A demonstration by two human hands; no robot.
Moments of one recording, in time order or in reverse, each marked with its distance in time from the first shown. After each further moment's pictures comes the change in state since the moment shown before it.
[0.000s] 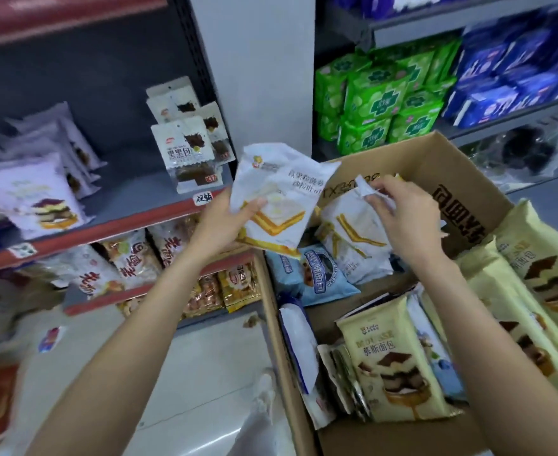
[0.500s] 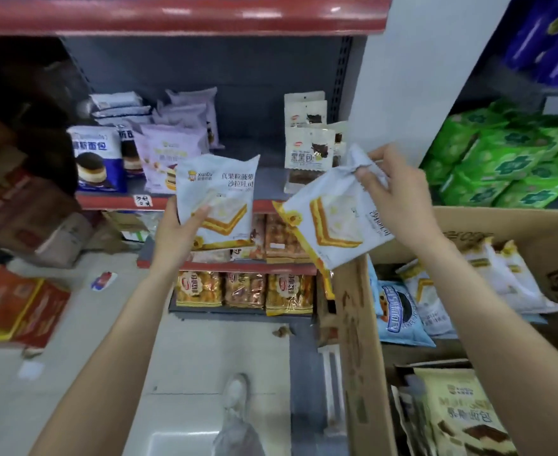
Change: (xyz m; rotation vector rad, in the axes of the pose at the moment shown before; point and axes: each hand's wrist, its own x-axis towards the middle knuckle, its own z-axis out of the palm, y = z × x) left_hand -0.105 -0.116 -0.189 -0.164 0.673 -0.220; right_hand 0.057 -0.199 0.069 0.315 -0.273 -0.226
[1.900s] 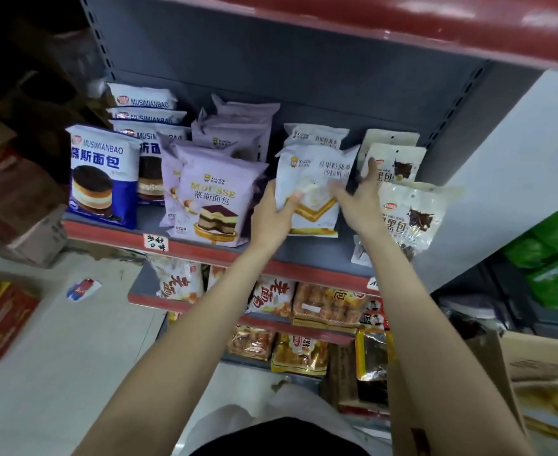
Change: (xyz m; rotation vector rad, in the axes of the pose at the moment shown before) left_hand 0.223 -0.064 0.098 -0.062 -0.054 0.064; right_hand 0.213 0.034 0.266 0.385 -0.077 0.299
